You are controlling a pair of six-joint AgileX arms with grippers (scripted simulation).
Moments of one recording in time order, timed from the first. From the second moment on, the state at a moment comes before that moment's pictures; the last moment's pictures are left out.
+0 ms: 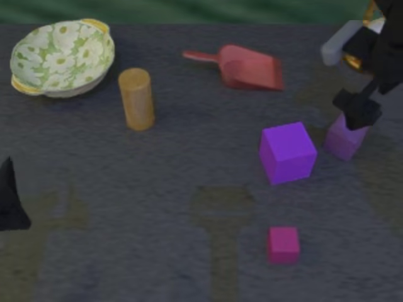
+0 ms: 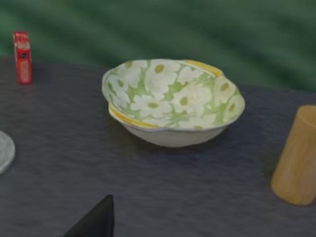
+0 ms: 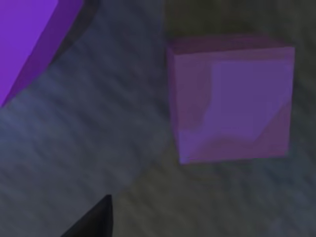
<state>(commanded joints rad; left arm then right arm) -0.05 0.17 0.13 -0.12 -0.01 -0.13 0.19 2.12 1.83 -1.21 0.01 -0.63</state>
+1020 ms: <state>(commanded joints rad) 0.02 0.00 0.00 0.00 0.00 0.00 0.21 2.32 1.84 -1.08 0.00 -0.68</state>
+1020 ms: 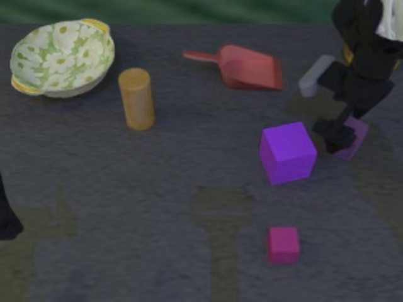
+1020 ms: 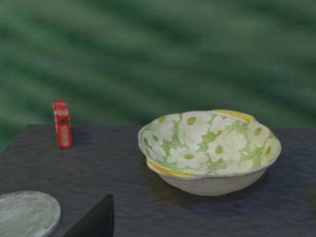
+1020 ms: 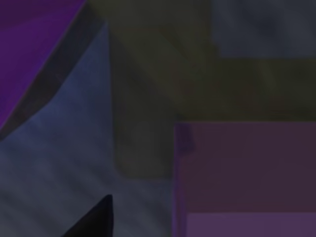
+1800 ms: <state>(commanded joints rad) 0.02 0.00 0.00 0.00 0.00 0.00 0.21 2.35 1.76 -0.98 0.00 -0.68</state>
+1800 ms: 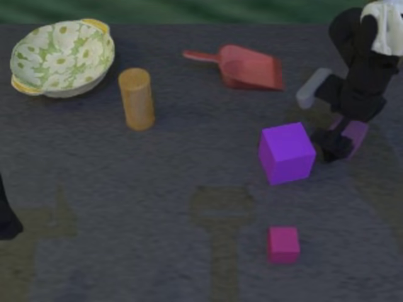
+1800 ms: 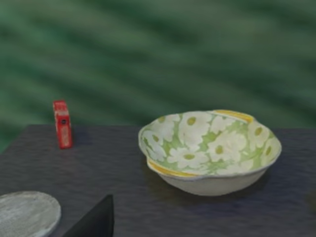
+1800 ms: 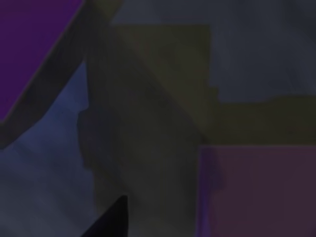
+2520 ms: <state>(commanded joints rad) 0.02 0.00 0.00 0.00 0.00 0.00 0.21 2.35 1.76 -0.98 0.00 -0.68</state>
